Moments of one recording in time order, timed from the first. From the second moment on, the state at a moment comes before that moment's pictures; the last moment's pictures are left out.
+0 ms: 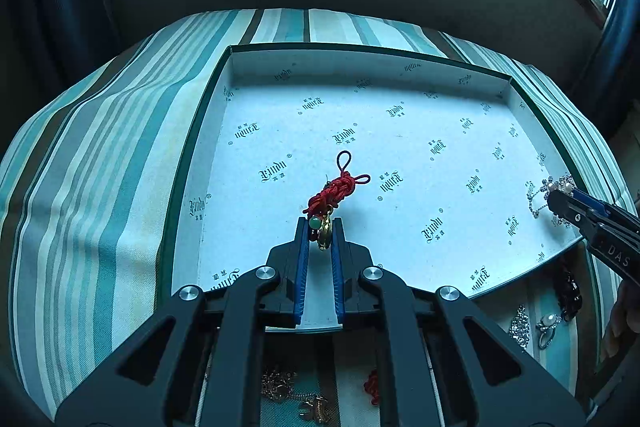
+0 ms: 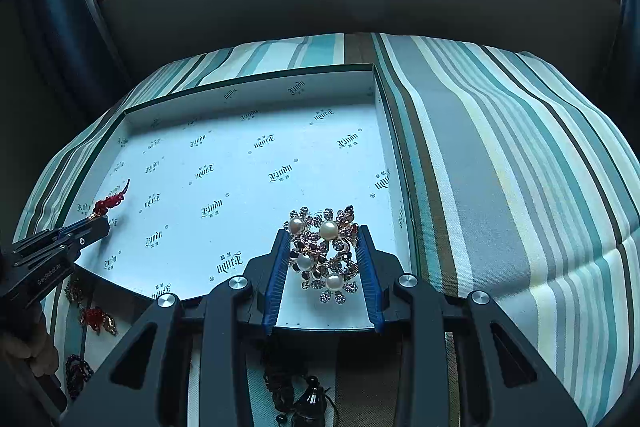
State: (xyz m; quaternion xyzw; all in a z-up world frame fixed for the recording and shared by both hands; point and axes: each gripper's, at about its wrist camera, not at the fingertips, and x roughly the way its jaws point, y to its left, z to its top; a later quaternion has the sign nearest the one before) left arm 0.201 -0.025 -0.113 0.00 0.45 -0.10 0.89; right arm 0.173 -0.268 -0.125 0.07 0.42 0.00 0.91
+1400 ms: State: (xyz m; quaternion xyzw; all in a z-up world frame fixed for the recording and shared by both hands) left arm 0.169 -0.013 -0.084 -0.01 0.42 -0.07 0.90; right arm 0.124 -0.243 -0.100 0.06 0.40 0.04 0.91
